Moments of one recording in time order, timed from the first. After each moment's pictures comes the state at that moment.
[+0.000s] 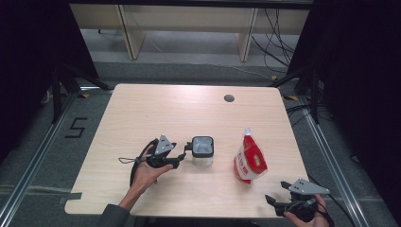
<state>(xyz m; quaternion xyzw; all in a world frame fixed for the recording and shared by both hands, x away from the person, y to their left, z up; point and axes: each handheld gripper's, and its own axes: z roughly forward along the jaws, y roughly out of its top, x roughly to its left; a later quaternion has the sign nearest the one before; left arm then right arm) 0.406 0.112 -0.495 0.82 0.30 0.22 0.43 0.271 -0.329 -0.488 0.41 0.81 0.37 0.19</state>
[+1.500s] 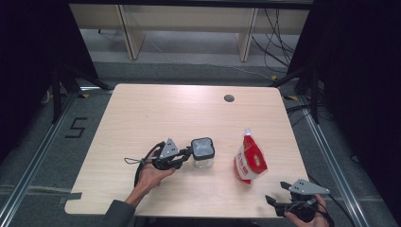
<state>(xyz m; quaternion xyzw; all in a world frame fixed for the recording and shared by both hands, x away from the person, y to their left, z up) 0.397 0.100 -0.498 0.83 0.26 0.18 0.46 0.271 -0.330 -0.490 0.41 0.81 0.38 0.18</state>
